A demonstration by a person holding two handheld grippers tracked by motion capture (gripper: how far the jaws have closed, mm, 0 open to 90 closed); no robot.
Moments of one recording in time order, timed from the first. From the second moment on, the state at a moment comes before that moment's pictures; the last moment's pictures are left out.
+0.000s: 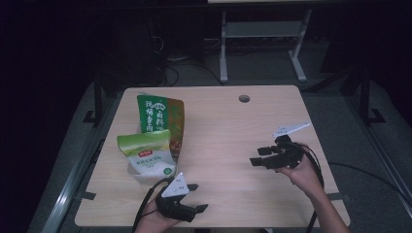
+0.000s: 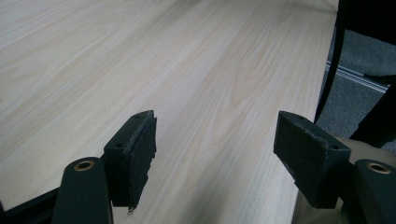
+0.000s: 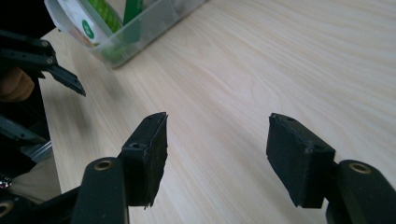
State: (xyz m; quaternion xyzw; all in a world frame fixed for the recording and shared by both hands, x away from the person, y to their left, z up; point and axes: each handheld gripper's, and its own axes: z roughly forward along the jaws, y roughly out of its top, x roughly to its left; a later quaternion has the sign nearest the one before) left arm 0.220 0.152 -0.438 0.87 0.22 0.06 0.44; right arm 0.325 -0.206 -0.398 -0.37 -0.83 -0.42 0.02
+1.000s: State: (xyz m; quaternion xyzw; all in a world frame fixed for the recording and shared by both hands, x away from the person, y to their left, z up) left arm 0.218 0.151 -0.440 0.87 0.22 0.06 0.43; right arm 0.283 -0.246 -0.429 -0.39 -0.82 -0.42 0.01
